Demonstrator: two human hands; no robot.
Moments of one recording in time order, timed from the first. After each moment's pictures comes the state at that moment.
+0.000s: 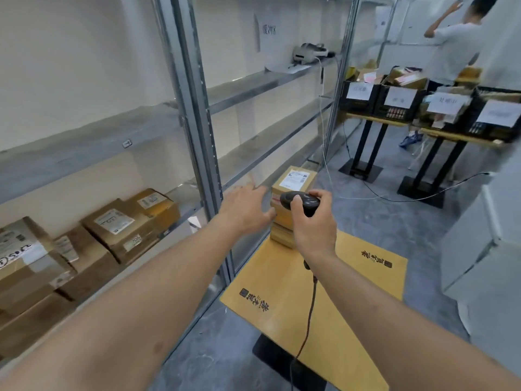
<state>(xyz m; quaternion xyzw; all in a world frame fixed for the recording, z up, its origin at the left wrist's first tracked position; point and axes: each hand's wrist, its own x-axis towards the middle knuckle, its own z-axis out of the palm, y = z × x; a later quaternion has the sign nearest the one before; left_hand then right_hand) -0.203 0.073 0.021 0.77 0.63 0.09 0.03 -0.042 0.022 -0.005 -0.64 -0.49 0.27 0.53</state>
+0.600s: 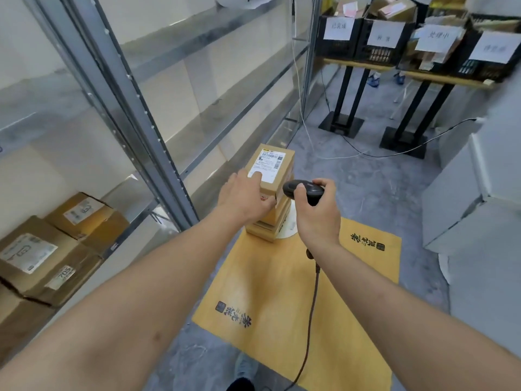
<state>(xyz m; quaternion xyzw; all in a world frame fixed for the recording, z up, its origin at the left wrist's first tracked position) -0.125 0.233 -0.056 0.77 0.63 0.07 0.08 0.027 0.161 -0.068 -0.71 -0.41 0.28 0.49</state>
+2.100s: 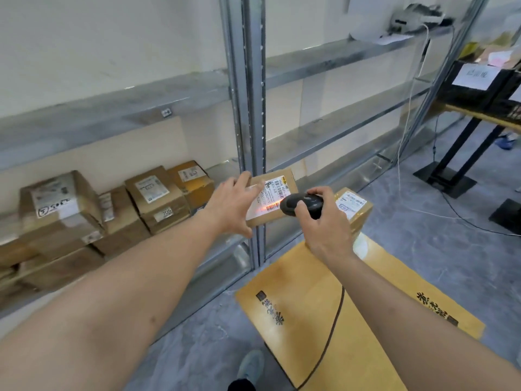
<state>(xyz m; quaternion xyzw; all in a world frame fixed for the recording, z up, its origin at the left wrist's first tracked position) -0.272 0.125 -0.020 0.72 0.69 -0.04 -0.03 -0.050 0.145 -0.049 -0.53 -0.70 0.30 0.37</state>
